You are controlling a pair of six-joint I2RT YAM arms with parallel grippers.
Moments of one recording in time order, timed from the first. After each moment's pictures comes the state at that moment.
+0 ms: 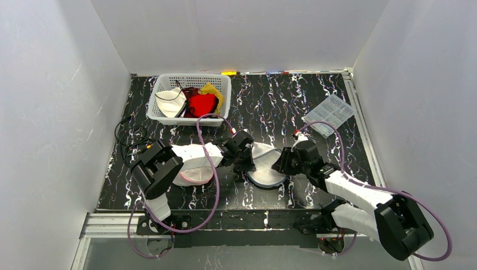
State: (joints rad) left arm -0.89 1.75 0.97 -0.18 0.05 -0.94; right arm 0.57 1.07 0.36 -0.01 -0.14 0.65
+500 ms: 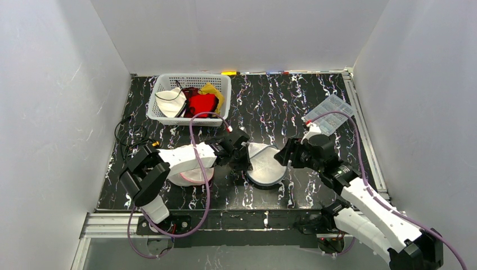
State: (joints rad) left arm -0.89 1.65 0.96 -0.27 0.06 -0.93; right arm 0.57 0.78 0.54 -0.32 -0.10 0.59
